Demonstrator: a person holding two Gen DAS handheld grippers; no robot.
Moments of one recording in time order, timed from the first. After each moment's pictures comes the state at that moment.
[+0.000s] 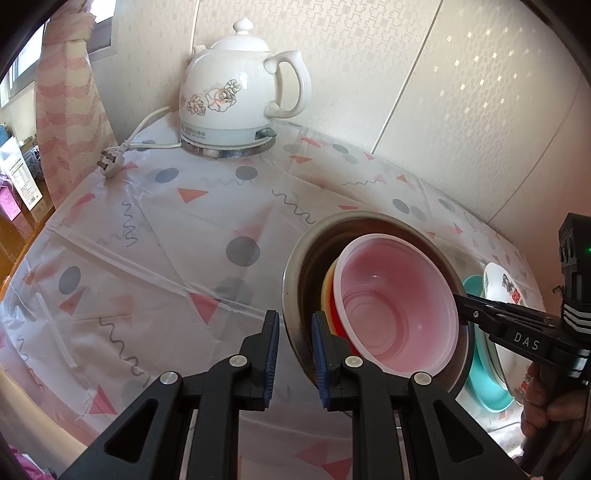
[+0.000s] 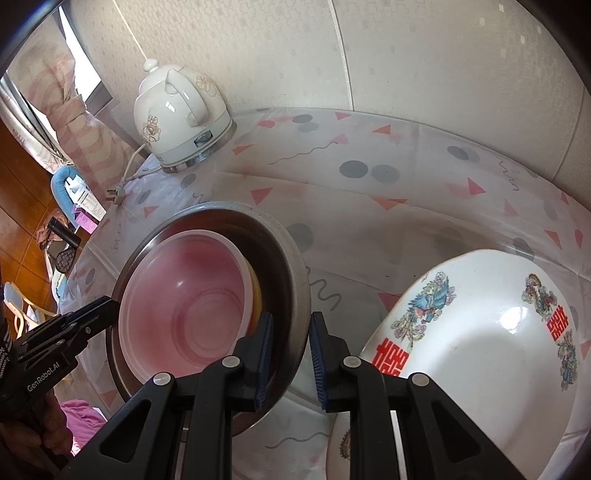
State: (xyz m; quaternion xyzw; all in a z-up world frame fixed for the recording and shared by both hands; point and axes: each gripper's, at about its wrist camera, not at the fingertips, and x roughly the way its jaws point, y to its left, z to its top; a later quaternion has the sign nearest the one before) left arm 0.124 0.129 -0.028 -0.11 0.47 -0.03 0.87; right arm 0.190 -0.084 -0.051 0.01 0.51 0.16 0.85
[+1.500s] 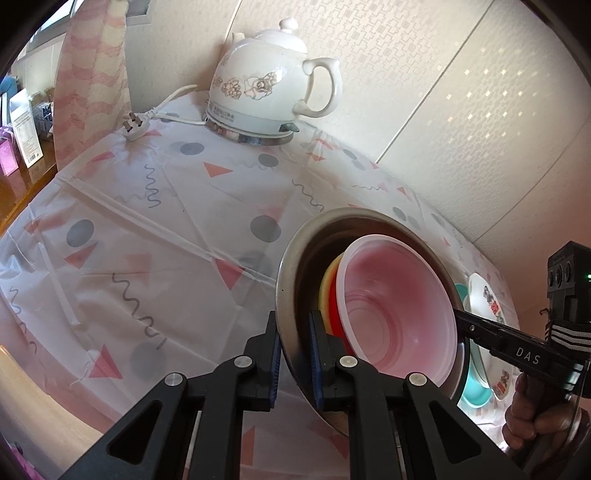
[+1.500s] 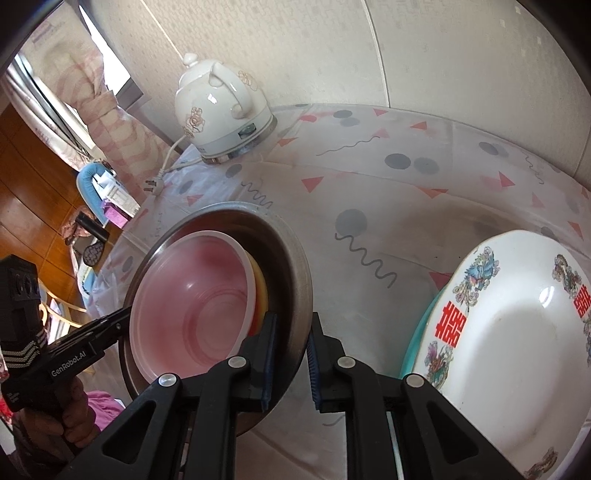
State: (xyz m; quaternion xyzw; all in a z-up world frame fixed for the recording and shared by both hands) left arm 0.093 0.162 -0.028 -0.18 0.47 -0.05 0.86; right arm 0.162 -0.068 -0.040 0.04 0.51 0.21 0.83
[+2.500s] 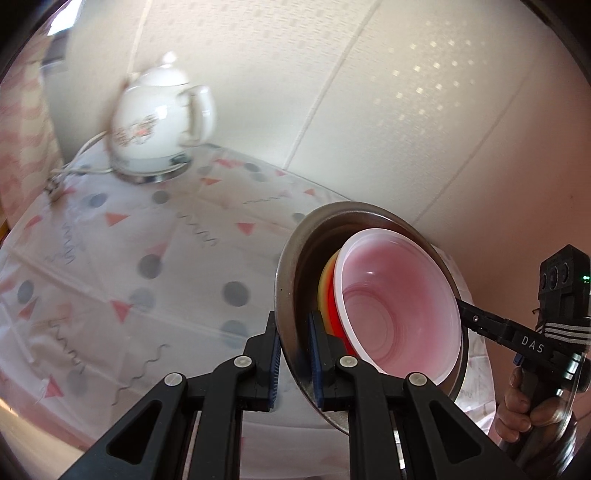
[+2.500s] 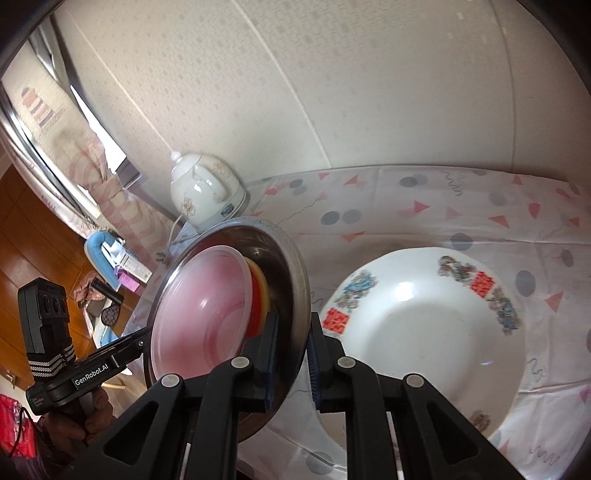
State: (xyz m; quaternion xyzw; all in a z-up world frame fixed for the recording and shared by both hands) left arm 0.103 0.074 0.031 -0.15 0.44 -0.16 0.87; right arm 0.121 -0.173 0.028 0.13 0.43 0.17 0.88
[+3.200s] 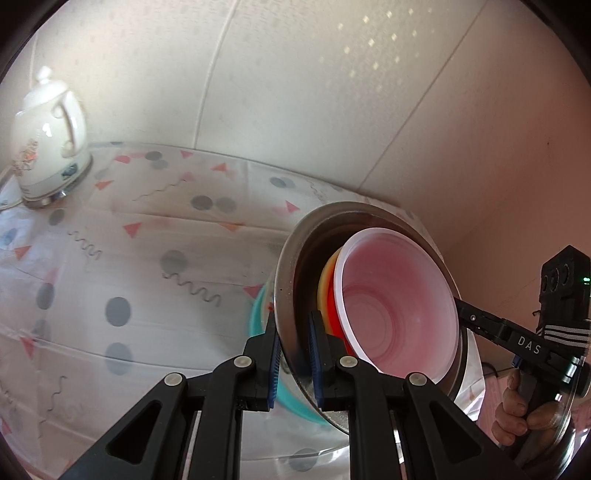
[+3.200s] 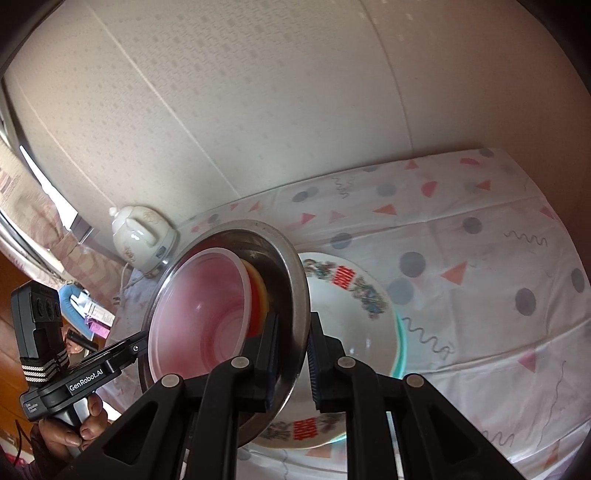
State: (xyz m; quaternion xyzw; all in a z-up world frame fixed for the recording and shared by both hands) left arm 0.136 -0.038 0.022 -0.09 0.48 -0.24 0.84; right arm 0.096 -0.278 0.020 0.19 0.42 0.06 0.89
